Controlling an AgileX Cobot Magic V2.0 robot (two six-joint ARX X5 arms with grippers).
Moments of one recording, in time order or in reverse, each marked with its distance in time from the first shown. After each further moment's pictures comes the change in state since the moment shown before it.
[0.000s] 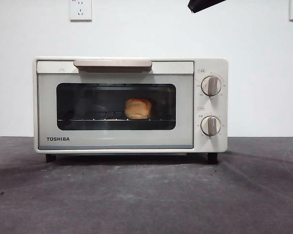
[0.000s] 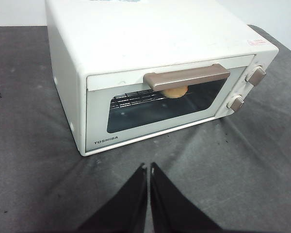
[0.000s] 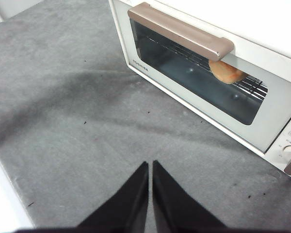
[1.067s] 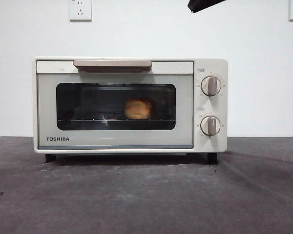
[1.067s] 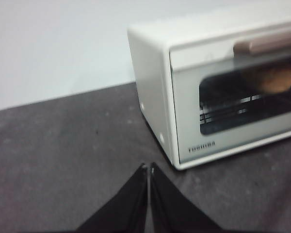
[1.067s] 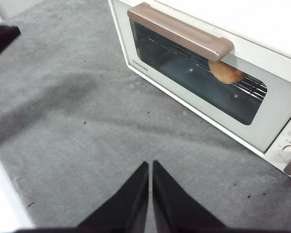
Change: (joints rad) left arm 0.061 -0.496 -0.684 0.521 -0.229 0.209; right arm 0.000 0.000 0.000 0.000 0.000 0.000
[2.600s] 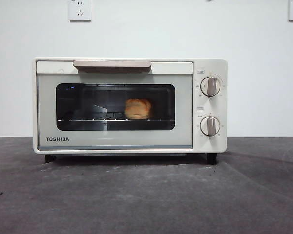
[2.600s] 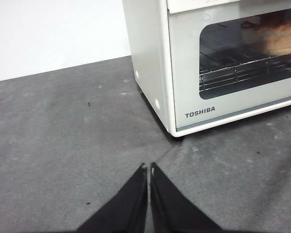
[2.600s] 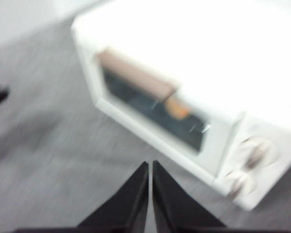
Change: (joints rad) left arm -0.001 -0.032 -0.121 0.032 -0.003 0.000; right arm -0.128 -0.093 -0.028 0.095 0.014 -0.064
